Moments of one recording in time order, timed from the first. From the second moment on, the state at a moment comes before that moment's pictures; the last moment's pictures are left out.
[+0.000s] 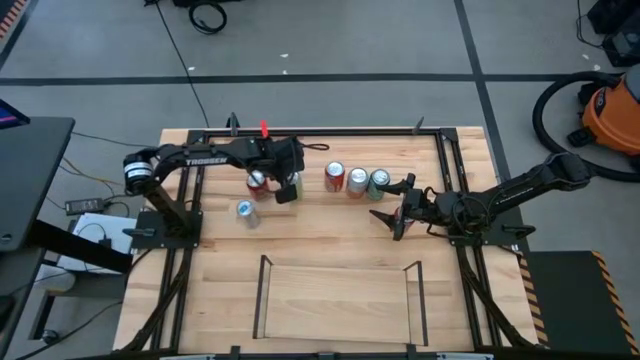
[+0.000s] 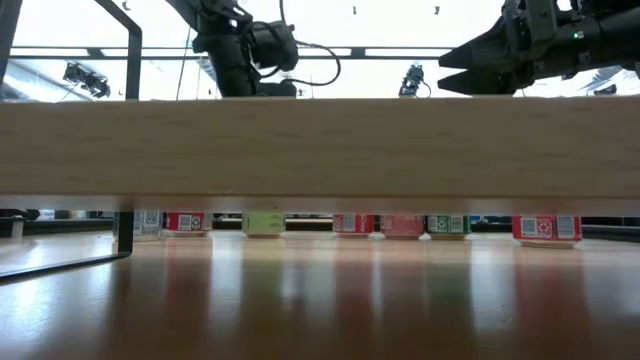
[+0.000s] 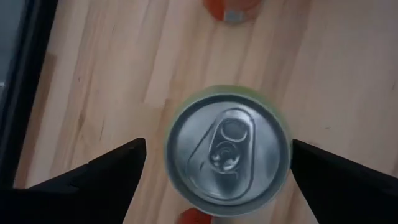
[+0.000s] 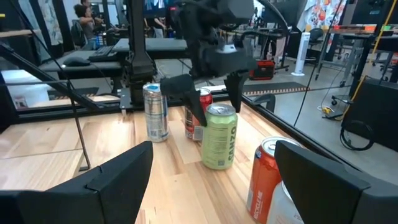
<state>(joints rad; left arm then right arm) 0.35 1.64 1.21 -0.72 -0.09 0.12 0.23 0.90 0.25 0.61 0.54 0.02</state>
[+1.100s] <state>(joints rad) 0.20 1.74 1.36 -0.87 0.00 0.10 0.23 0.90 0.25 0.56 0.47 0.00</state>
